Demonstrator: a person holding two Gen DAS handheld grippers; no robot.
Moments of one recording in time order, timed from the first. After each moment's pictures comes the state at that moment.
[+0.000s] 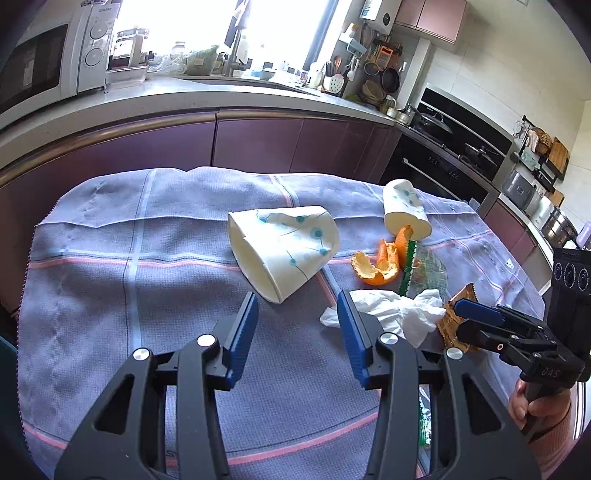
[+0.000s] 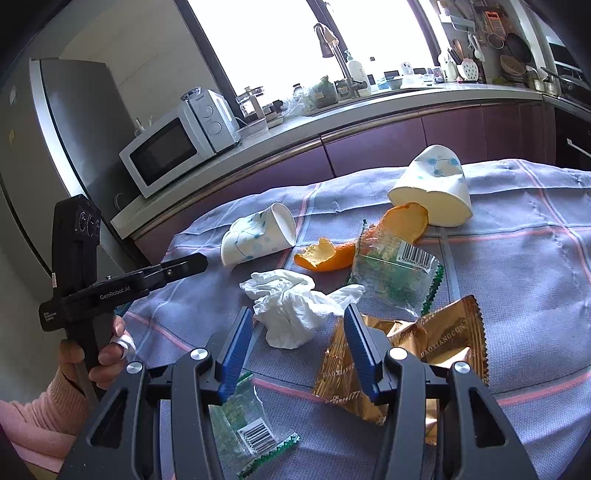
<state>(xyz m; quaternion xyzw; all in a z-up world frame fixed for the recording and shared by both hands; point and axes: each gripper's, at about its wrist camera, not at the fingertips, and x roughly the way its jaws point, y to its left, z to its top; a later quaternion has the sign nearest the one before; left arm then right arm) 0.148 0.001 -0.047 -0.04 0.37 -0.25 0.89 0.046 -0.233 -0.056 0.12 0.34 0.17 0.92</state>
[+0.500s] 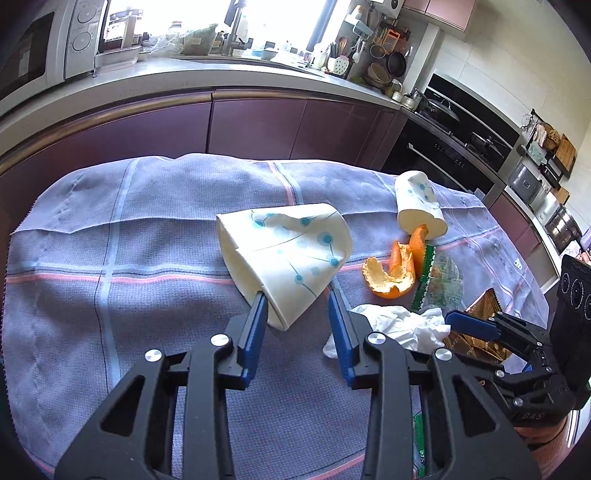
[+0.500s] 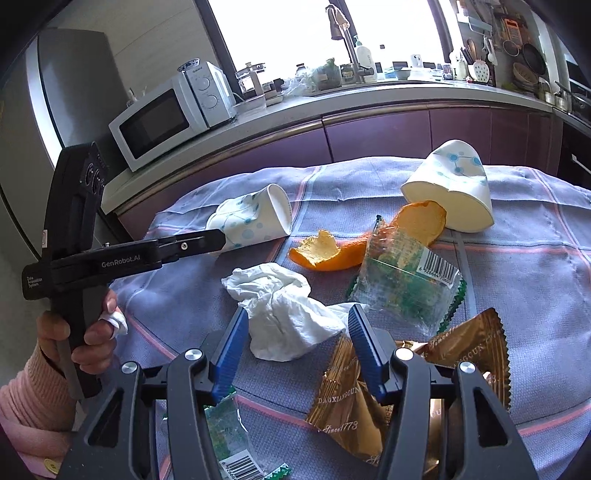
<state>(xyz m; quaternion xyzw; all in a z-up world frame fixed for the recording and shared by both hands) 0.186 -0.021 -0.059 -0.04 0.41 -0.25 0.88 0.070 -0.213 -0.065 0.07 0.38 0.16 0.91</state>
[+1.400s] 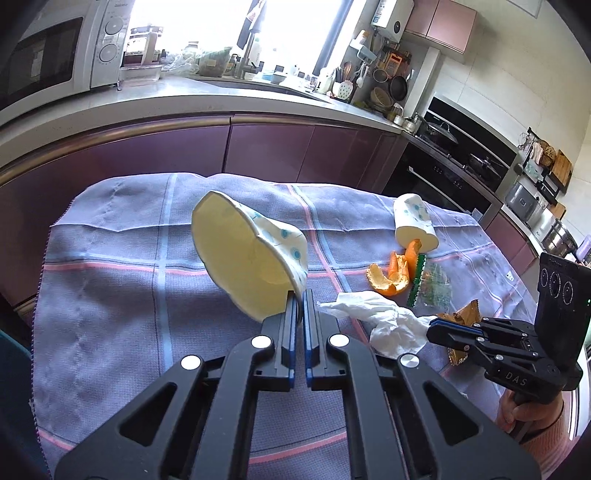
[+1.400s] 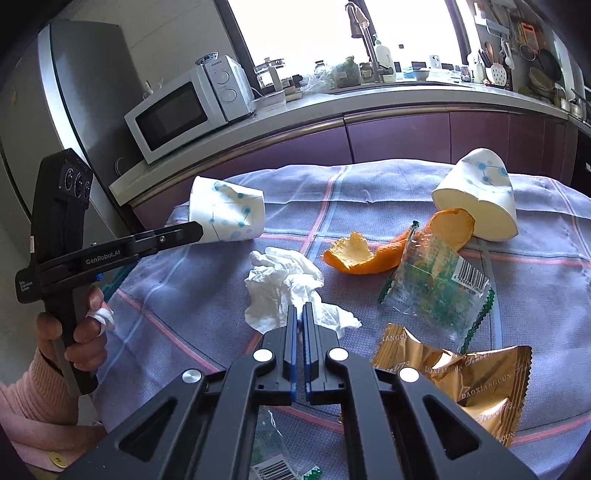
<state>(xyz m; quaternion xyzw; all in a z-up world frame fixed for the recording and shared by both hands) 0.150 0.028 -0.038 -0.07 0.37 -0.24 0.90 0.064 -0.205 -0.053 0.07 0.37 0.19 0.91</state>
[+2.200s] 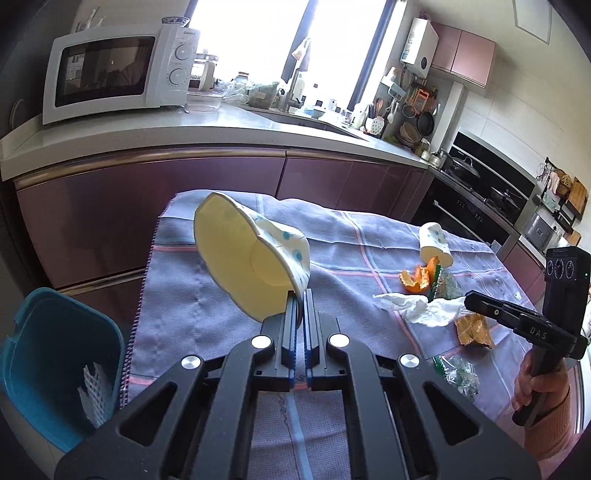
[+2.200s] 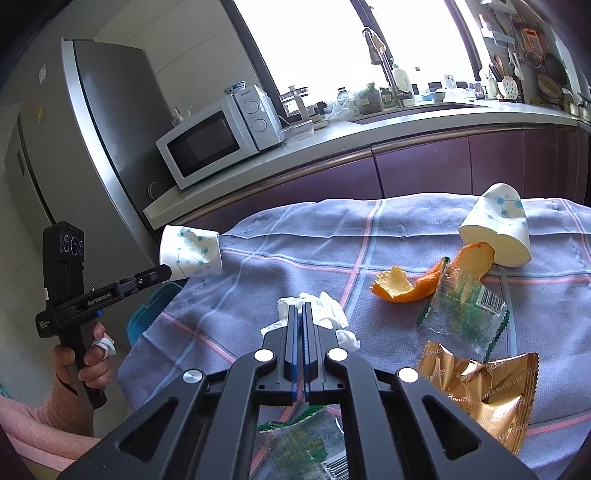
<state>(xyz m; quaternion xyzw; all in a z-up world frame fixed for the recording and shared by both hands) 0.078 0.139 -0.006 -0.09 0.32 -0.18 0.93 0.043 -0.191 -0.019 0.10 0.32 0.24 0.91</state>
